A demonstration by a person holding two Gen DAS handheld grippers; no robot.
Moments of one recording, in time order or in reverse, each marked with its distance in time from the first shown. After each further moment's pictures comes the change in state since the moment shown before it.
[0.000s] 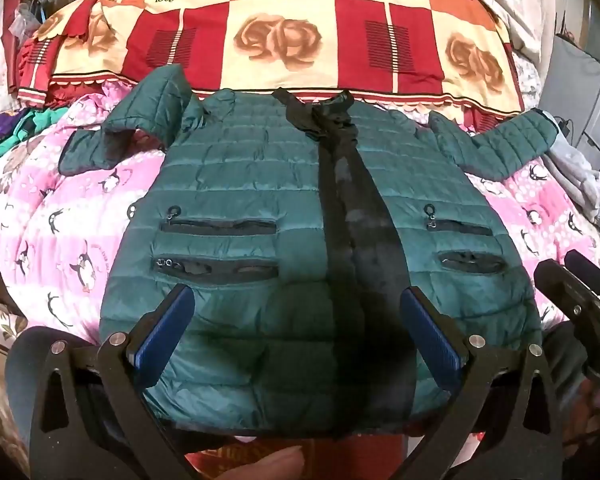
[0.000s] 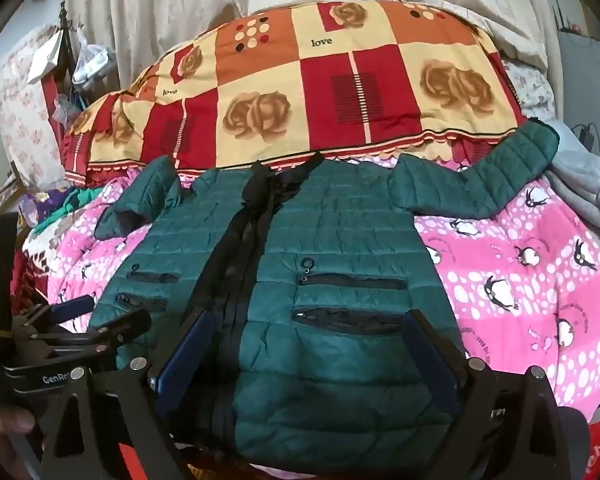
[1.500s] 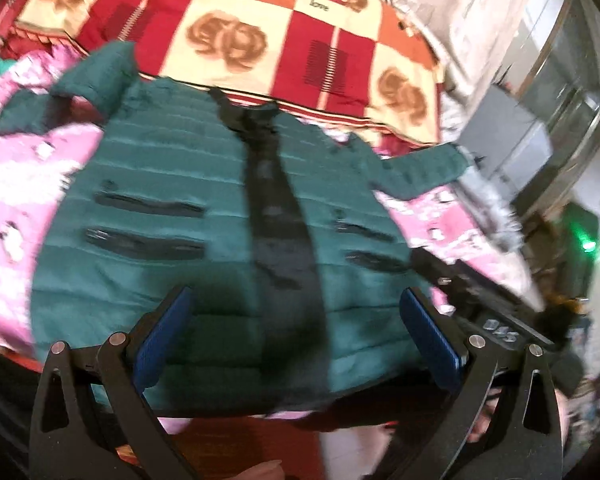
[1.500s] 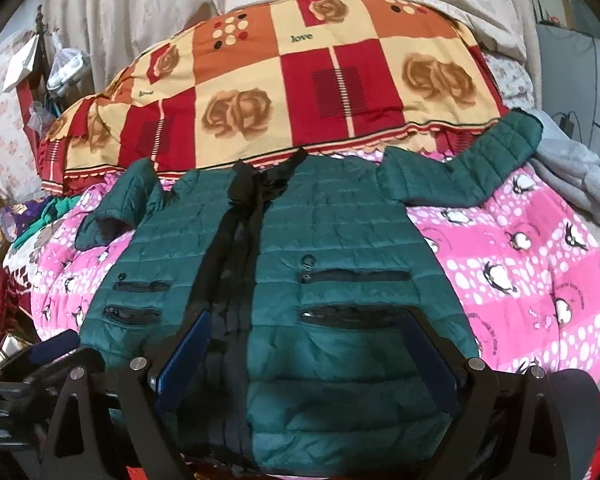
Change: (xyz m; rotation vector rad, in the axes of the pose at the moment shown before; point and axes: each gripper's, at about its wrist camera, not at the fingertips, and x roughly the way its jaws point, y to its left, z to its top) left arm -0.018 0.028 -0.014 -0.121 -0.021 -0.445; right arm 0.015 0.017 -0.004 0.058 0.010 -0.087
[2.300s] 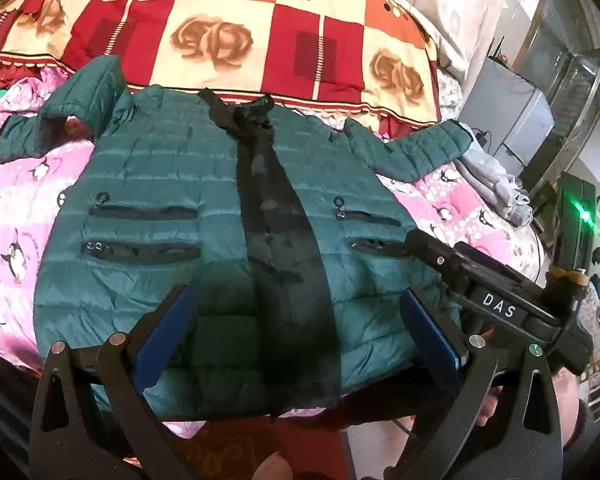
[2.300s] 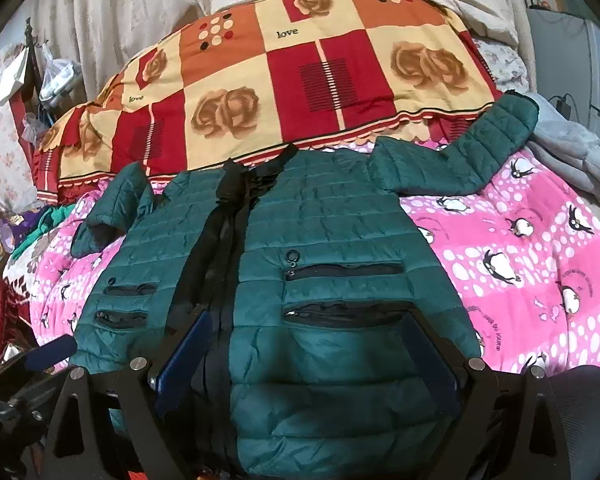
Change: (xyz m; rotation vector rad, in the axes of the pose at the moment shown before) left arm 0.008 -0.014 -0.003 0.112 0.033 0.083; right arm 0.011 -0.014 -0.003 0.039 0.000 0.013
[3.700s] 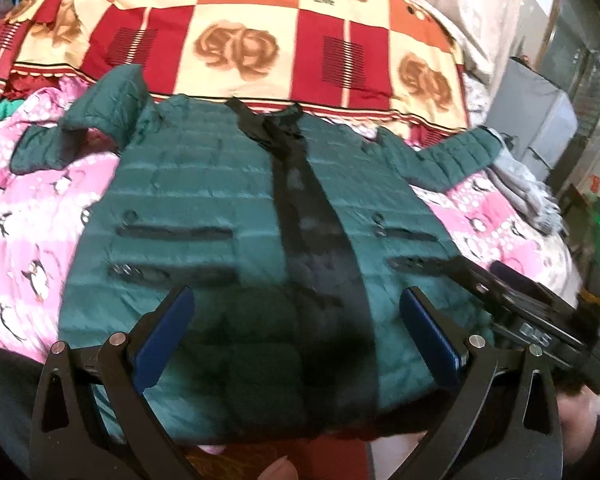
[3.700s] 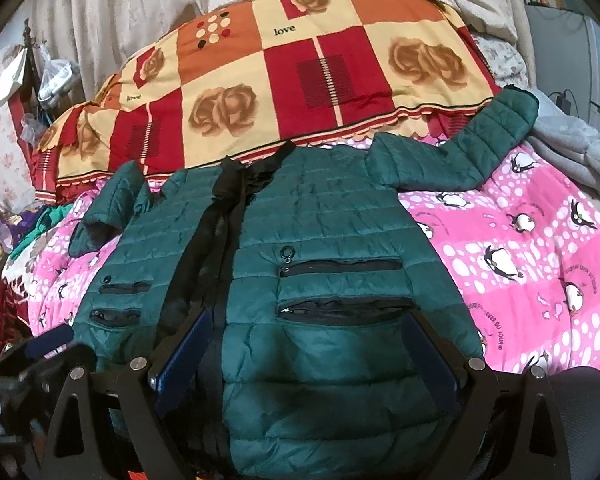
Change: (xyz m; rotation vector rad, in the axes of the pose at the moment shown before) left arm 0.011 0.017 0.020 -0.003 -0.026 0.118; right arm 0.007 -0.005 0.000 -0.003 0.010 0.004
